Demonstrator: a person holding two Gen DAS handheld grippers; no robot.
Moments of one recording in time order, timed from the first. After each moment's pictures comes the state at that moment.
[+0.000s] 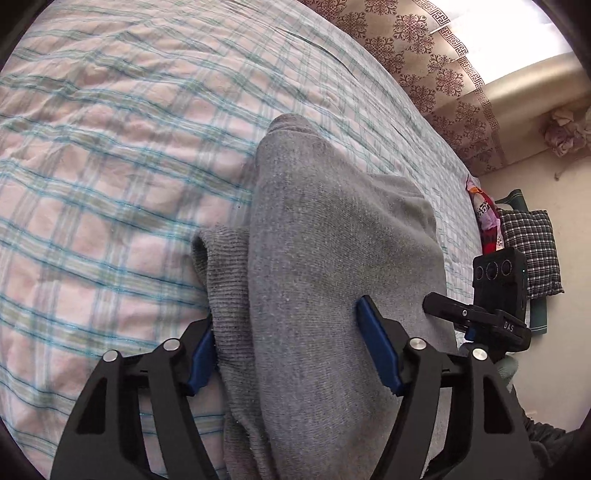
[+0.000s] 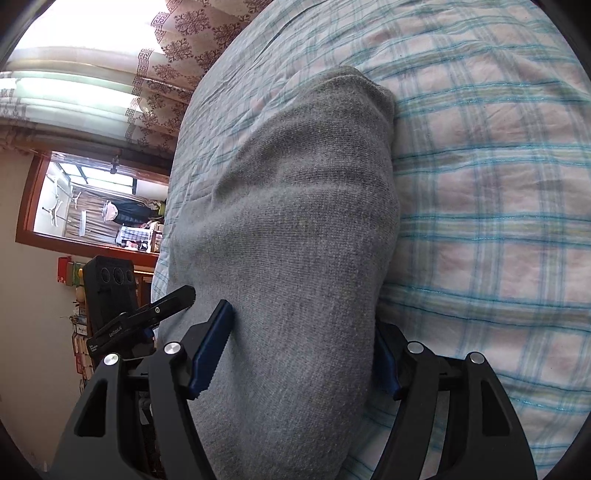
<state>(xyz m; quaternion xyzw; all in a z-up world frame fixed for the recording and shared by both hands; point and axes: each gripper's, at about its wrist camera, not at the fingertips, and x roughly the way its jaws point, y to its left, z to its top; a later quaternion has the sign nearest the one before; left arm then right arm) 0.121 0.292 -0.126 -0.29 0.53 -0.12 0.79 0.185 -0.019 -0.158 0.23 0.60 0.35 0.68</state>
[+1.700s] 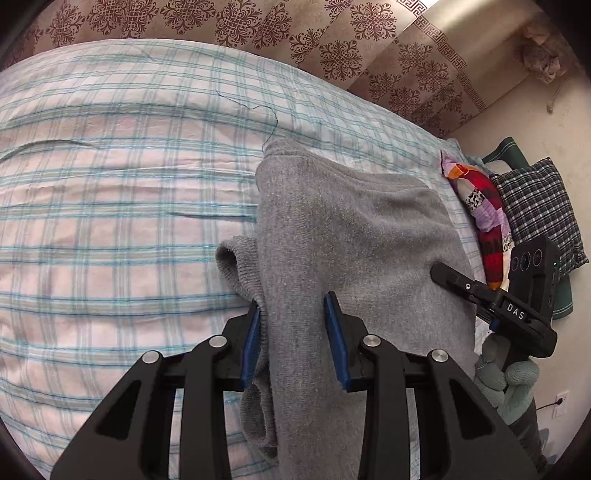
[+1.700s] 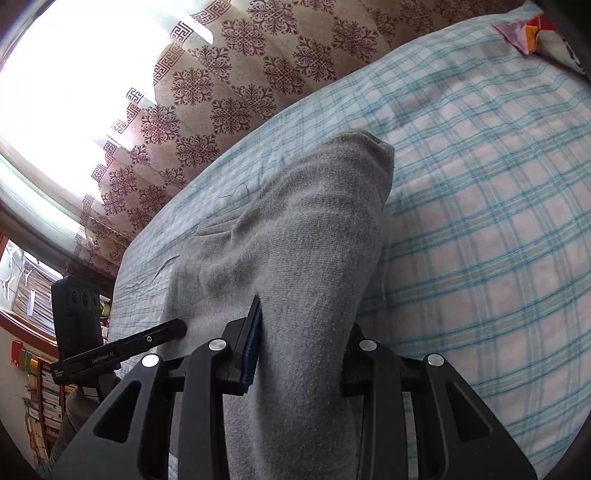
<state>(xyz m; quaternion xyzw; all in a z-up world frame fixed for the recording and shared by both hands) 0.421 0.011 -0.060 -0.15 0.53 -0.20 0.81 0.395 -0.282 -0.106 0.25 0.48 0.16 0.83</state>
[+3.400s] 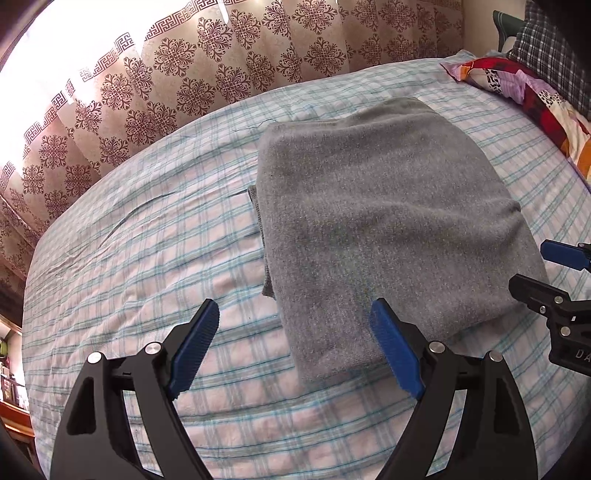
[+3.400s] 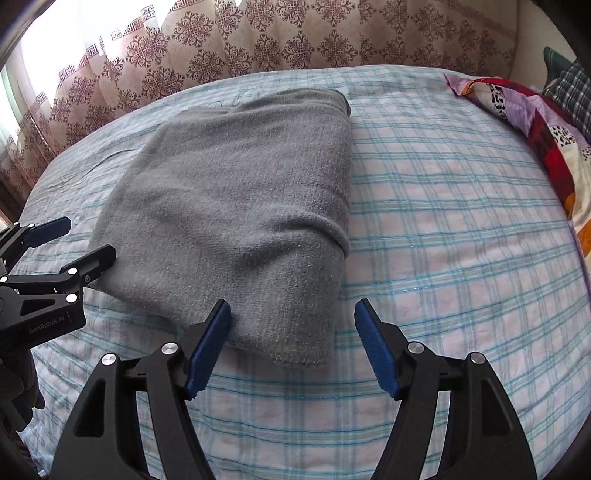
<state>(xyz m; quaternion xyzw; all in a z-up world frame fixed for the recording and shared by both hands) 0.281 -0.055 -0.037 0.15 0.44 -0.06 0.88 0.224 -0.228 -0.088 0.02 0.47 0.03 0.88</state>
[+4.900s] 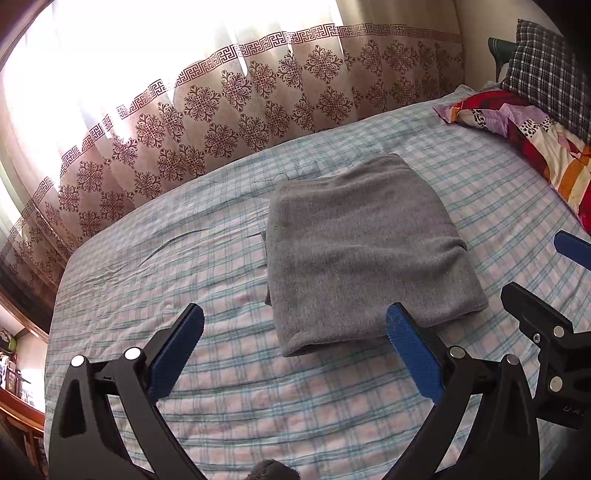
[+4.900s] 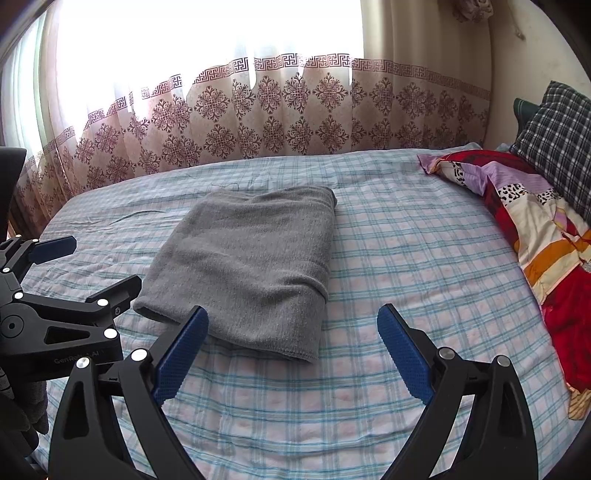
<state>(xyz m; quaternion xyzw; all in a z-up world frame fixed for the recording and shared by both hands) 0.221 -0.088 0.028 0.16 0.37 -0.03 0.91 0.157 -0.229 -0.020 0.01 0.34 0.02 0.94</state>
